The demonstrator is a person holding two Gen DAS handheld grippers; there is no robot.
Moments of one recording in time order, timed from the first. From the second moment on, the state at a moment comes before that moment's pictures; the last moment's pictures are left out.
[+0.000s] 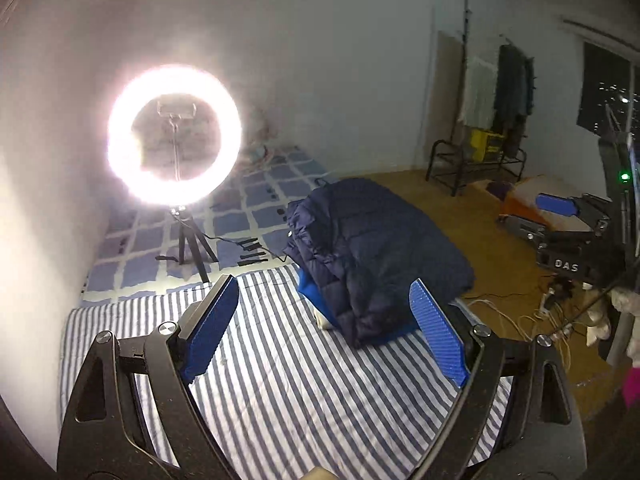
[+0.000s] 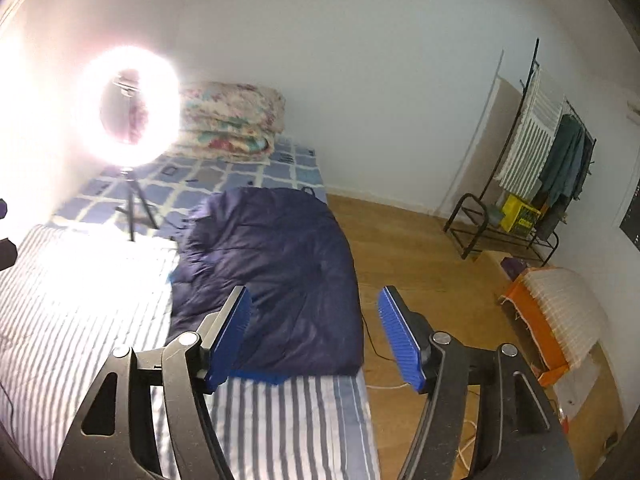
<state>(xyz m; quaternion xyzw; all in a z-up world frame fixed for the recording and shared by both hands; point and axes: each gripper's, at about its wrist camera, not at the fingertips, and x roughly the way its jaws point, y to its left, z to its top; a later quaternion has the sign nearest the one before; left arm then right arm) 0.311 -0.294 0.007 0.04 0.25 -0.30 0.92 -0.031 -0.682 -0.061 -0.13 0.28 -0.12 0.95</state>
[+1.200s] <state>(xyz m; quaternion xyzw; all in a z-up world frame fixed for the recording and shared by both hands) 0.093 -0.150 -0.039 0.02 0.23 -0.28 0.93 -0.251 -0.561 -0.127 -0.08 0.22 -0.11 0.97</state>
